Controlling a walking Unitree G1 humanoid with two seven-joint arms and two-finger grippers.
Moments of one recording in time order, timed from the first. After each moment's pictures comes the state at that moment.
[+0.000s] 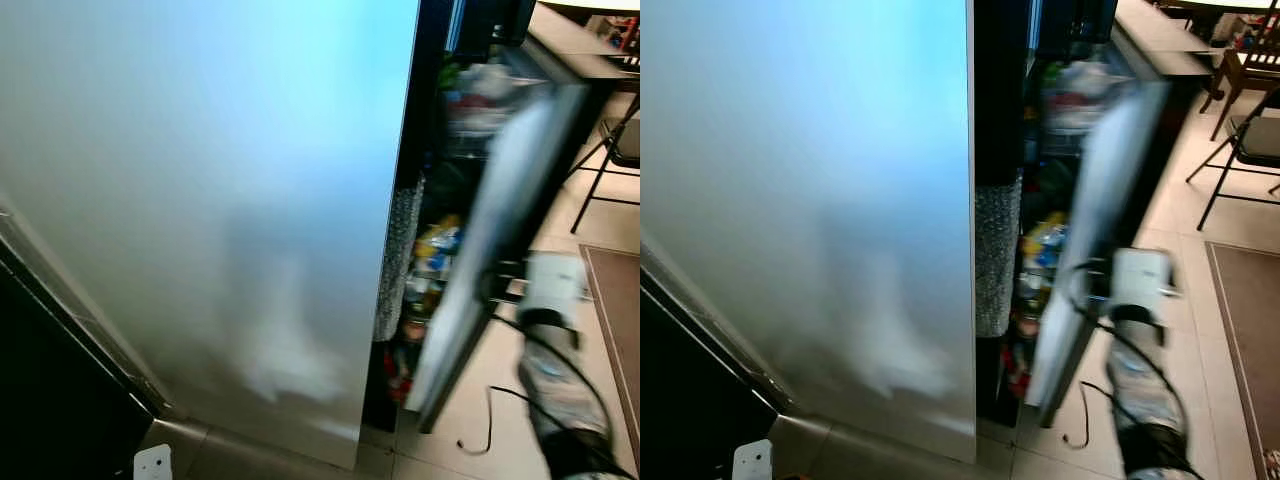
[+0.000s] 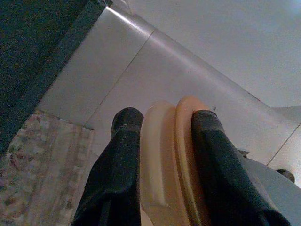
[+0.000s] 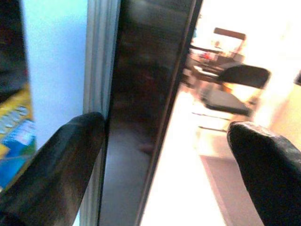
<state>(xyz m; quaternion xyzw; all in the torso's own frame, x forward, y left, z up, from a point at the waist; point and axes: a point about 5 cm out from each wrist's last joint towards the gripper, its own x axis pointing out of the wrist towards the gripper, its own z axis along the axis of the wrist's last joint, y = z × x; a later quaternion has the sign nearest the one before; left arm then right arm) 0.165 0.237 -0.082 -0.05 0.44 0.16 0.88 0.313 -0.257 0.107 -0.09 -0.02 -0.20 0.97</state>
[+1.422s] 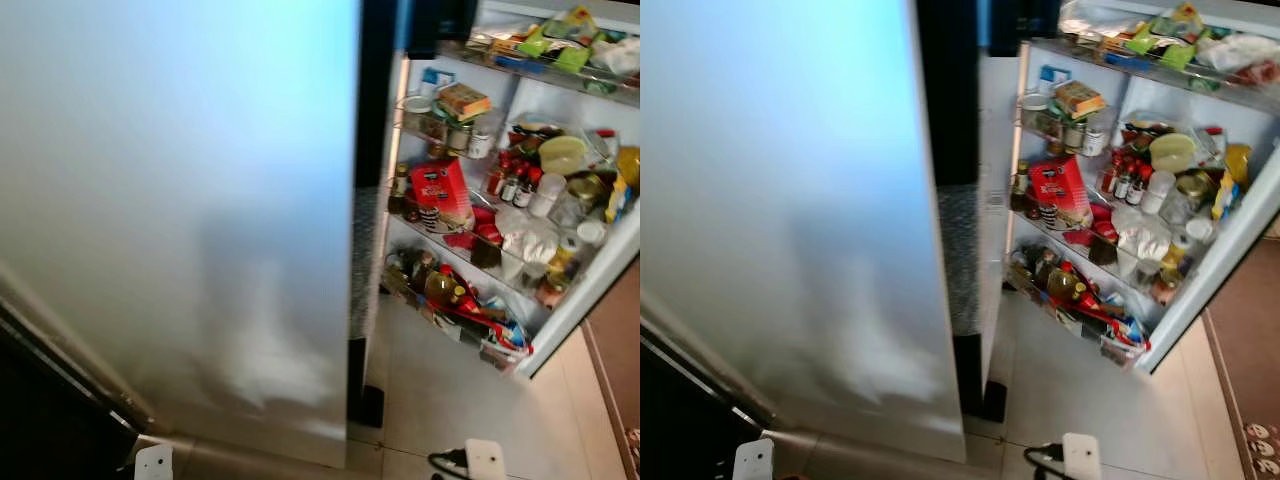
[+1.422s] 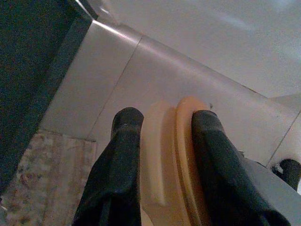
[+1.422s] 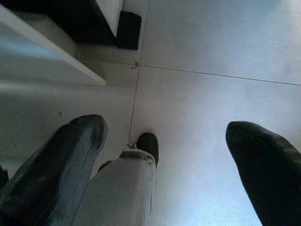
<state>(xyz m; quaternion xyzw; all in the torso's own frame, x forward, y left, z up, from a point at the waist) 0.165 0.238 -0.082 -0.03 0.44 0.15 0.88 0.160 -0.195 -0.093 0.03 0.48 -0.05 0.87</state>
